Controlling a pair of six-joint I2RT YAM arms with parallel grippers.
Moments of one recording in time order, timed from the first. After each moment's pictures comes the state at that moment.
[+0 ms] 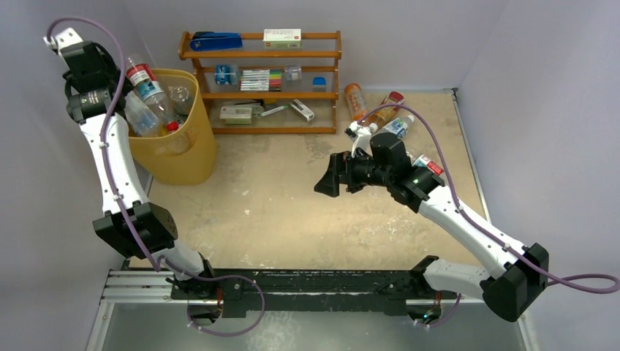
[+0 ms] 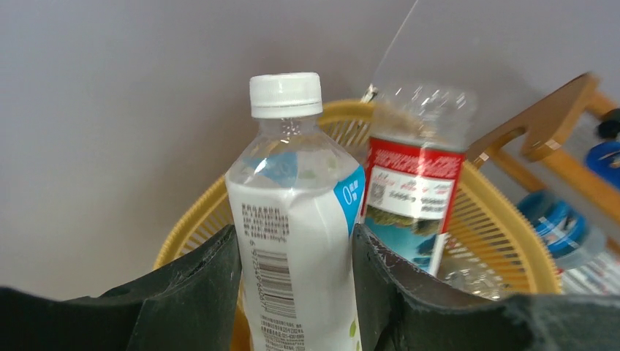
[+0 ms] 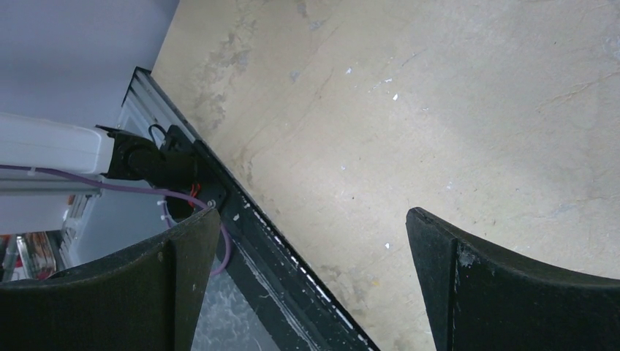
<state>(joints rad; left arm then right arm) 0.41 1.62 1.98 -0.73 -0.21 -0.28 0.64 1.14 1.01 -0.42 -0.36 0.47</state>
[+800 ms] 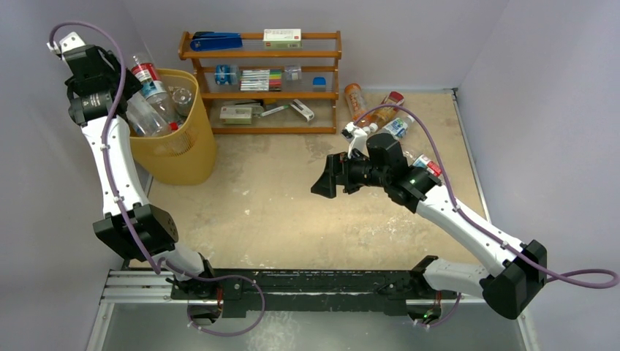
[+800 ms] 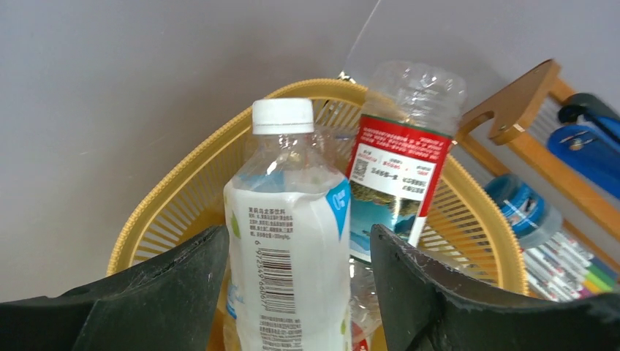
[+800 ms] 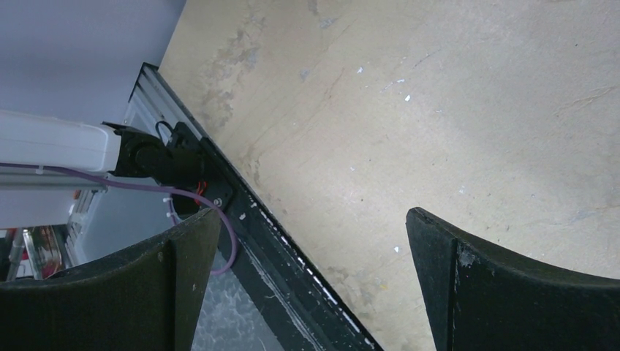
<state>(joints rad) 0.41 1.59 1.87 -0.70 -0.15 -0.34 0.67 1.16 1.01 -0.40 -0.36 0.48</state>
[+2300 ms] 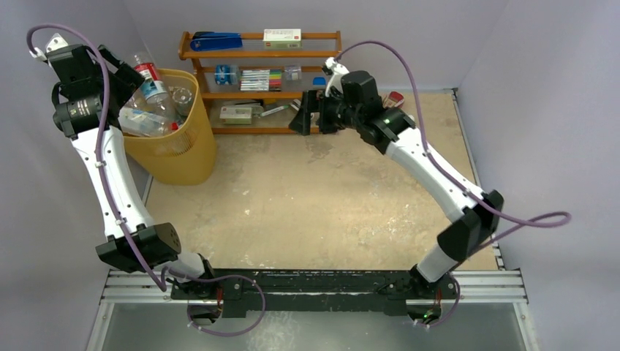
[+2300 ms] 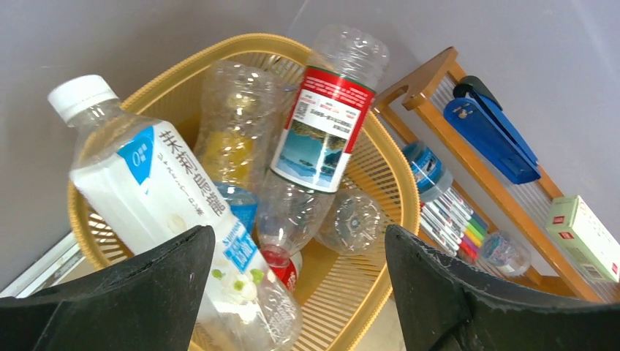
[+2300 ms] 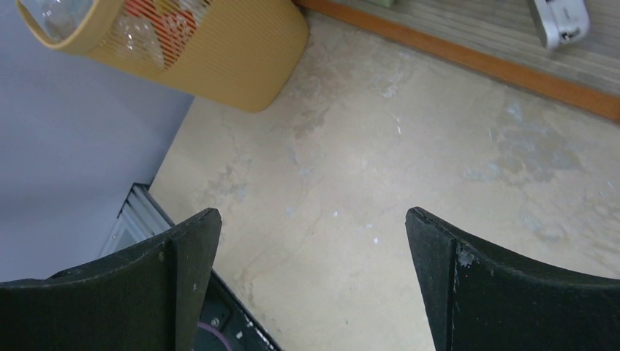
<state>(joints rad) 0.42 1.50 1.98 -0.89 0.01 -0.54 0.64 1.57 1.66 -0.55 -0.19 0.44</state>
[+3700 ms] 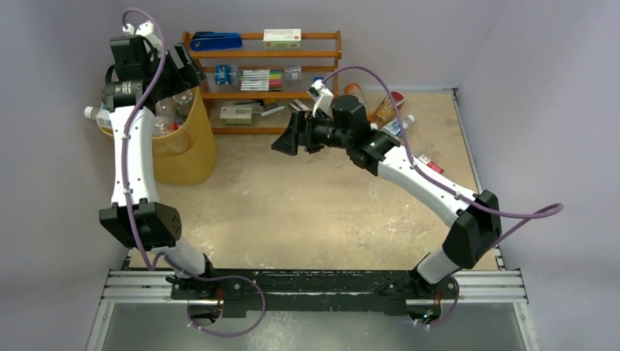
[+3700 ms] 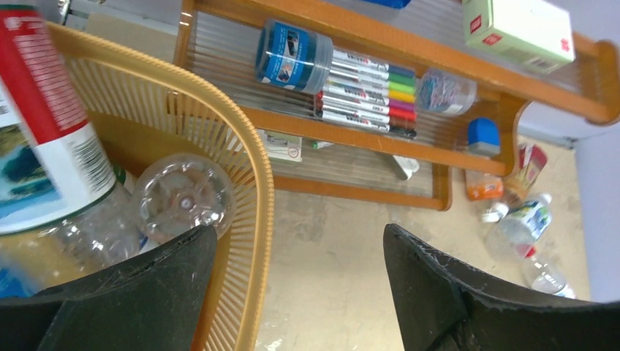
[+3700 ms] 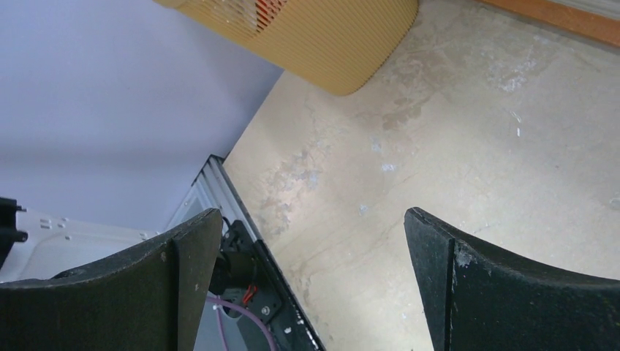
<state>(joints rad) 0.19 1.61 1.95 -0.79 0.28 -0.32 0.71 1.58 1.44 -0.18 -0.36 0.58</state>
